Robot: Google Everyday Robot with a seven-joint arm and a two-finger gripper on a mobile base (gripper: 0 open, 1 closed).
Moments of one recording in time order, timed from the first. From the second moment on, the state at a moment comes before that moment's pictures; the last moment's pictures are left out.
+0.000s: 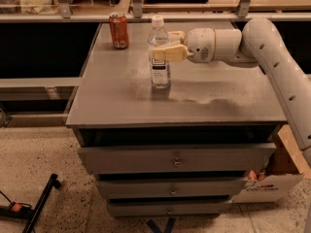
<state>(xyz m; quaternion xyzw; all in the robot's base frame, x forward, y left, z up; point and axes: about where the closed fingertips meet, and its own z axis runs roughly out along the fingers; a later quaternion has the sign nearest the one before) 0.659 -0.019 0.927 -0.48 0.55 0.46 0.51</state>
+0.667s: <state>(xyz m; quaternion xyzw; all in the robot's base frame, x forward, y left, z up) 0.659 -0.018 0.928 -0.48 0.55 0.46 0.51</state>
